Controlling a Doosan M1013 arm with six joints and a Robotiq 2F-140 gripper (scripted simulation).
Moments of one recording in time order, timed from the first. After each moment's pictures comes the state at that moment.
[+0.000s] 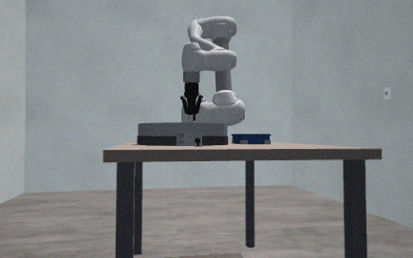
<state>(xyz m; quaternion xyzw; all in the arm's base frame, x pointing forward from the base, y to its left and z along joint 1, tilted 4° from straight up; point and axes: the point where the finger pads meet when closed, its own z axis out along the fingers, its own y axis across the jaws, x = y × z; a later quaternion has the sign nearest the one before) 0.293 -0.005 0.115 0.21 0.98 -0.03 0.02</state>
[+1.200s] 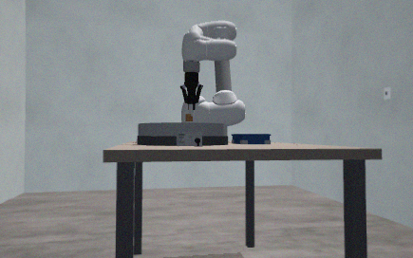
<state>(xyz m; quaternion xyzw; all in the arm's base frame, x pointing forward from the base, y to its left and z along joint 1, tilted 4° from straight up) 0.285 -0.003 0.172 0.21 0.98 -0.03 0.02</state>
